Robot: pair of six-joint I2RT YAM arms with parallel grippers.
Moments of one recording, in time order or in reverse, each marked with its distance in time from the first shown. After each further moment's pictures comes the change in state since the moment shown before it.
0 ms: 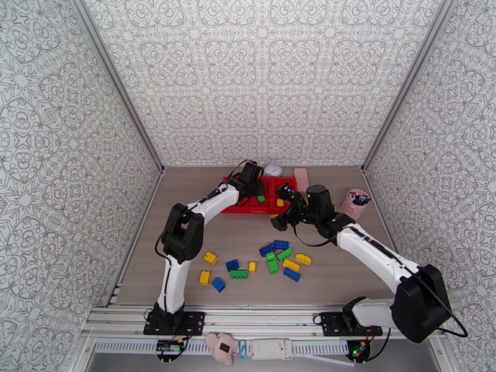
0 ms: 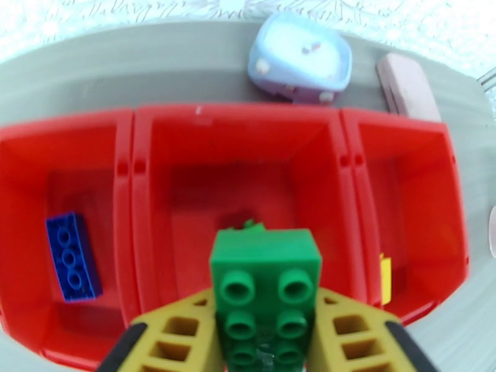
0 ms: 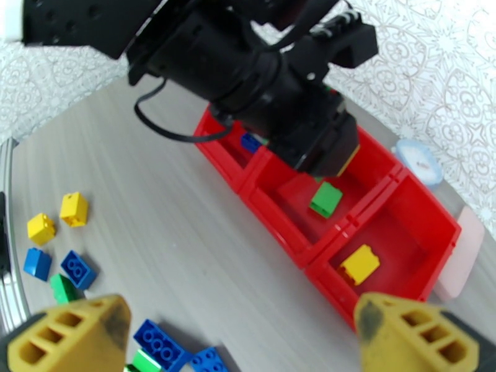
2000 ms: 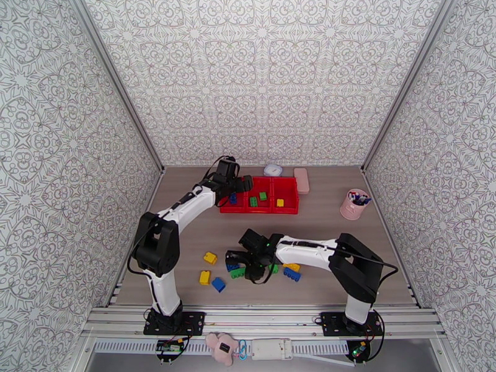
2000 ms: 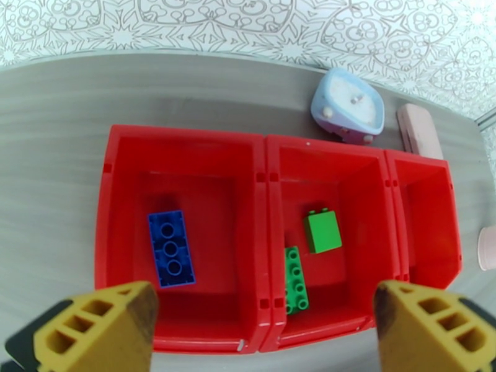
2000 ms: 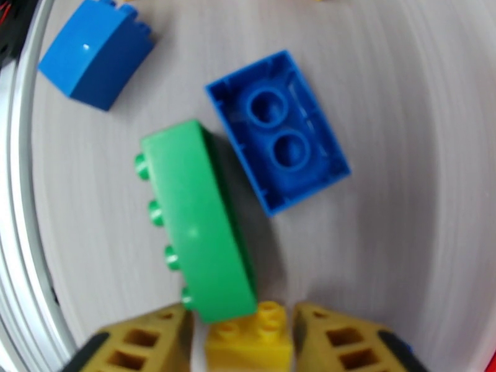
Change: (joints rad) left arm 0.126 -0.280 -0.299 0.092 0.041 0.018; right arm 0.570 0.473 0.167 -0.354 0.227 -0.169
